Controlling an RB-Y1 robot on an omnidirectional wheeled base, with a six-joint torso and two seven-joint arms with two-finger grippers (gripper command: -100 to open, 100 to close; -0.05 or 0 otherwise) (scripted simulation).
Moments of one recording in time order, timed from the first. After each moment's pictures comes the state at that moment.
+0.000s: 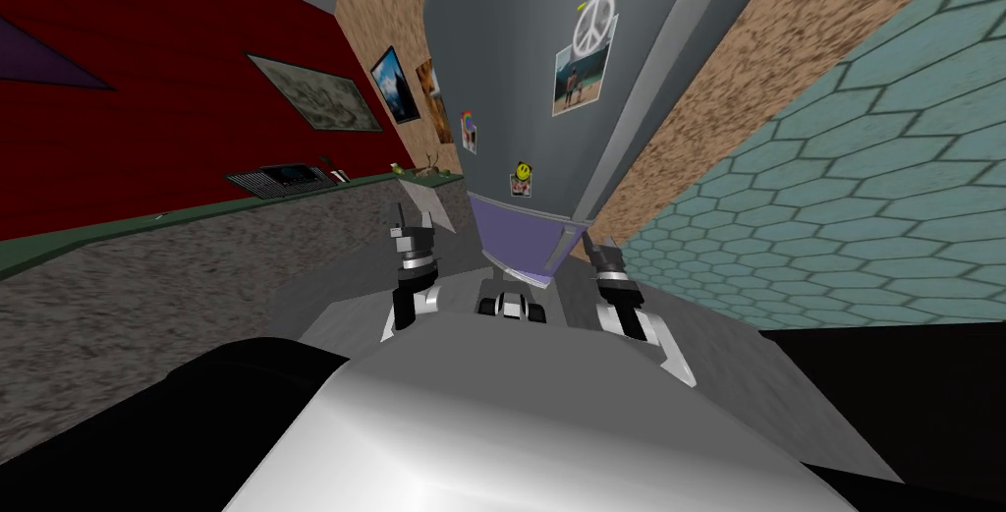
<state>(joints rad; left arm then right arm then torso) 0.52 -0.02 0.07 -2.38 0.08 -0.49 -0.04 0.44 -0.17 -0.15 -2.11 0.43 -0.25 0.57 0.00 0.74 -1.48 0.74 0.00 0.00</state>
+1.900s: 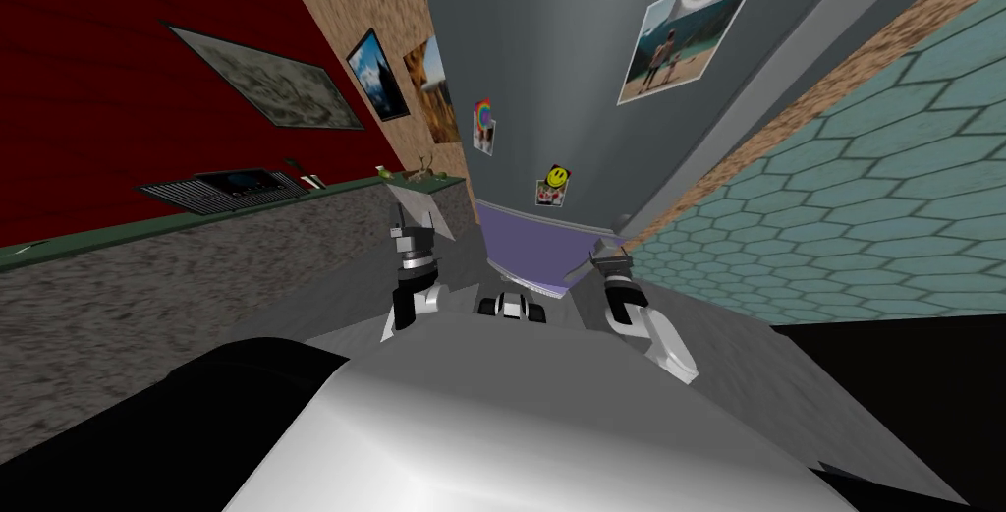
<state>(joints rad) 0.52 -0.02 0.07 -2.38 0.08 -0.49 -0.04 0.36 -0.23 -0.25 -1.87 0.93 -0.04 1.05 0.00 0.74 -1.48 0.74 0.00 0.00</state>
